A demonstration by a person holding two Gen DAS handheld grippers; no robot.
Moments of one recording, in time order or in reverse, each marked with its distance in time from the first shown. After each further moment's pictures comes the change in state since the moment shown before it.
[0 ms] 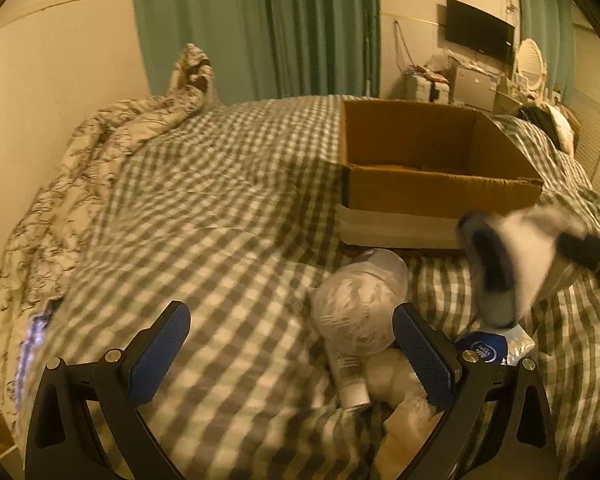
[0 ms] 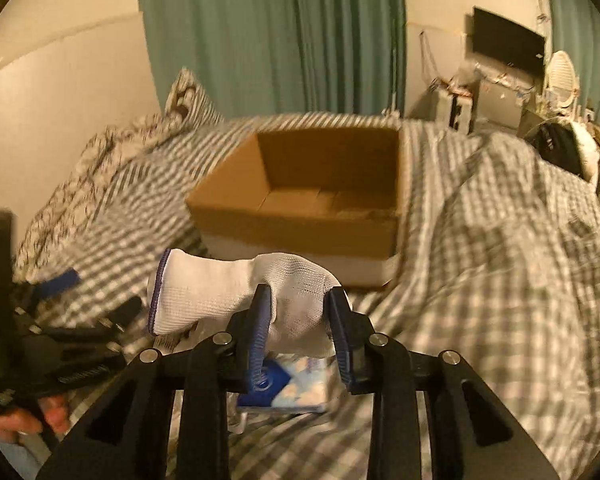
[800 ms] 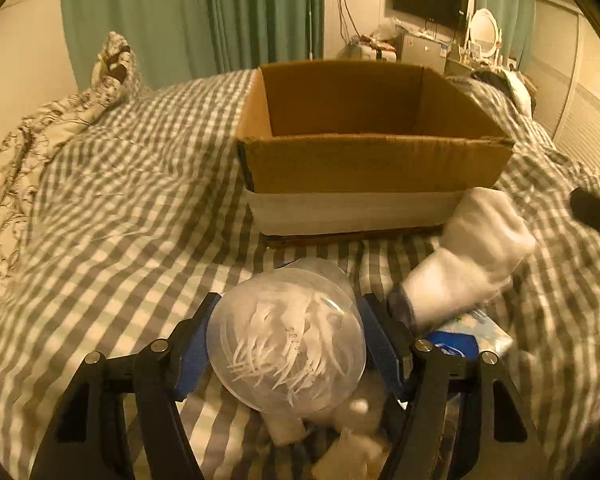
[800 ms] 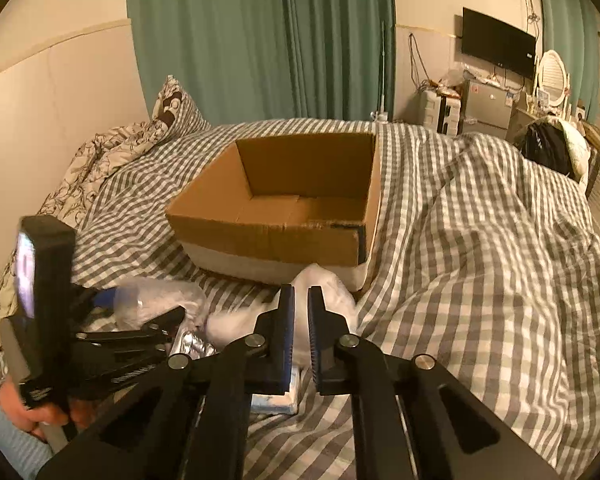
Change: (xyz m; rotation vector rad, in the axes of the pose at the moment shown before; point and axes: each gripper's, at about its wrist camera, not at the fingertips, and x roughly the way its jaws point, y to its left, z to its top) left arm 0.037 -0.036 0.007 0.101 0.076 -0.156; right arm -0.001 -0.014 0.001 0.001 0.020 -0.022
